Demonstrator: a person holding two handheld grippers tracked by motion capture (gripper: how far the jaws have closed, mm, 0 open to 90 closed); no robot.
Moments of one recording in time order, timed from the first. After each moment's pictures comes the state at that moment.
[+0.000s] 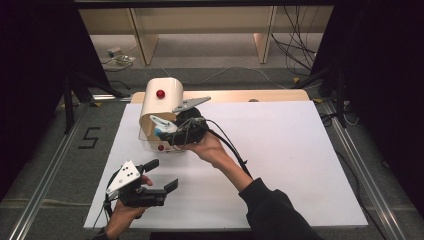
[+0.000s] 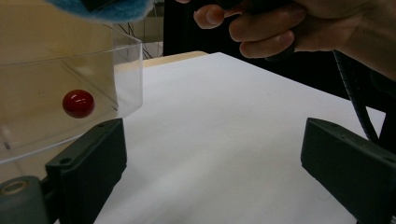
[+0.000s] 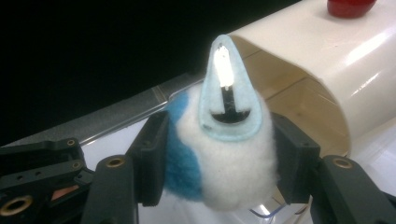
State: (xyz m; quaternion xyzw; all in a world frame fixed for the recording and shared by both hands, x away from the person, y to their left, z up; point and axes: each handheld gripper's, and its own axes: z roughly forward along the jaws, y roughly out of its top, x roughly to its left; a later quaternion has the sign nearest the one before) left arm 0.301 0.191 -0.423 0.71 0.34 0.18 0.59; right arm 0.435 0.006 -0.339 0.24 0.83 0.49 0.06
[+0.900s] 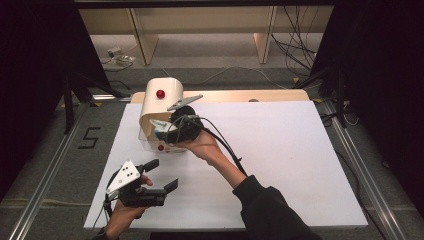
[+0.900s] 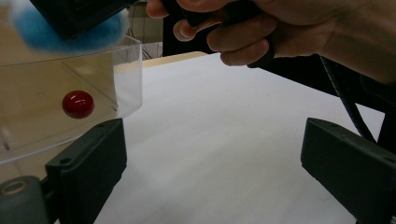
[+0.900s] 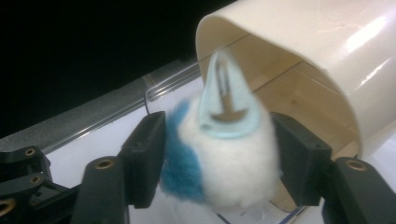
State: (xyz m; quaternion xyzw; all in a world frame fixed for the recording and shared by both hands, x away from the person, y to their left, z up) left arm 0.300 0.191 -0.423 0.71 0.34 0.18 0.59; right arm 0.449 0.020 -0.348 0.27 0.84 0.46 0.06
